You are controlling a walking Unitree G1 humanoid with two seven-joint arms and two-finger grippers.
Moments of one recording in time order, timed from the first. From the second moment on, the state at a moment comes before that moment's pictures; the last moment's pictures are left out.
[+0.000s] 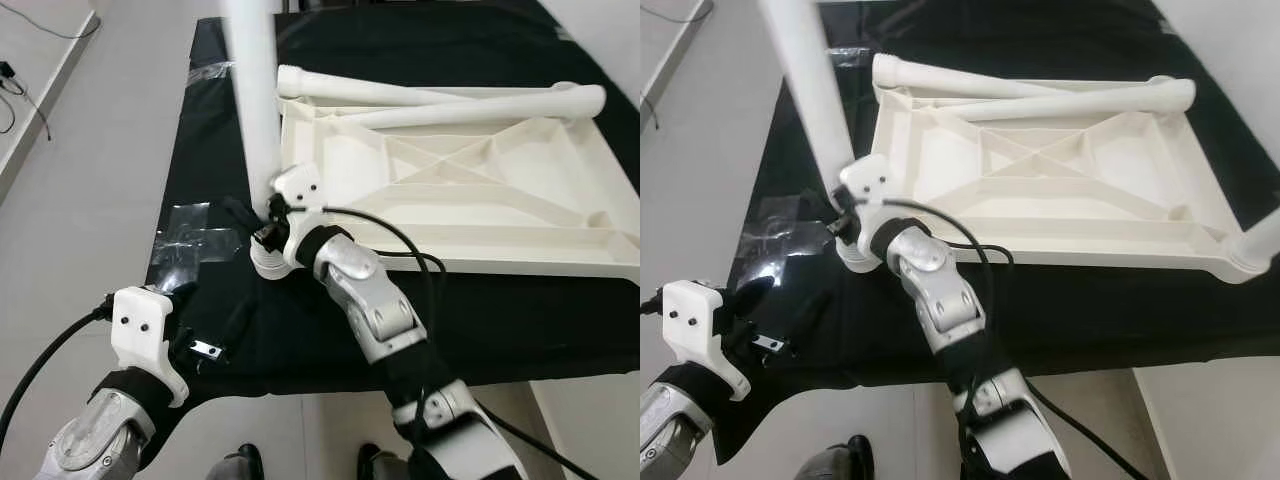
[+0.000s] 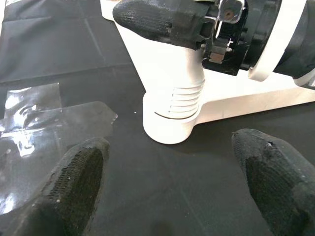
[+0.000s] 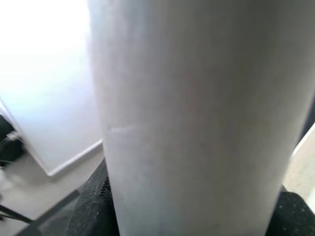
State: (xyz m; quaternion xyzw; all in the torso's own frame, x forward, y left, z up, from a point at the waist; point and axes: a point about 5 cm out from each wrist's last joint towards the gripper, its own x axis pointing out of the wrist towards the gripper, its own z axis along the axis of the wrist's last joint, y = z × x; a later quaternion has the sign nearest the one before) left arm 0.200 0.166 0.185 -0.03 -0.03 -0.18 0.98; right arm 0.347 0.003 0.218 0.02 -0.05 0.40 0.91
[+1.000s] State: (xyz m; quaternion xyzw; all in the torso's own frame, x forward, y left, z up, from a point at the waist) left arm 0.238 0.192 0.178 0.01 -0.05 -0.05 1.00; right arm 0.341 -0.027 0.249 0.18 -0.13 0.55 0.80
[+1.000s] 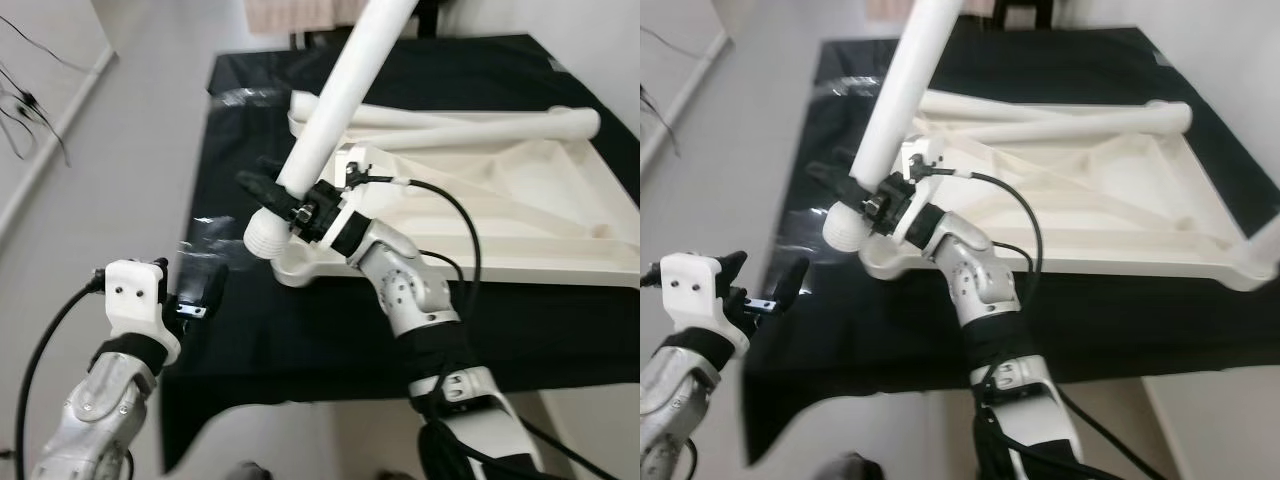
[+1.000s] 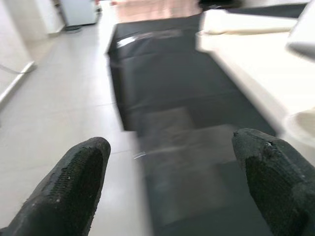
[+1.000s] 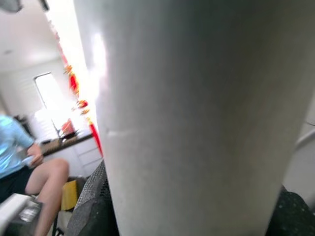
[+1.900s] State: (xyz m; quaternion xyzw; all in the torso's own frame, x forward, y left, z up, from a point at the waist) left arm 0.239 0.190 0.173 0.03 -0.05 -0.07 1.00; right arm 0.378 -0.042 0.222 0.05 -0.06 0.39 0.92
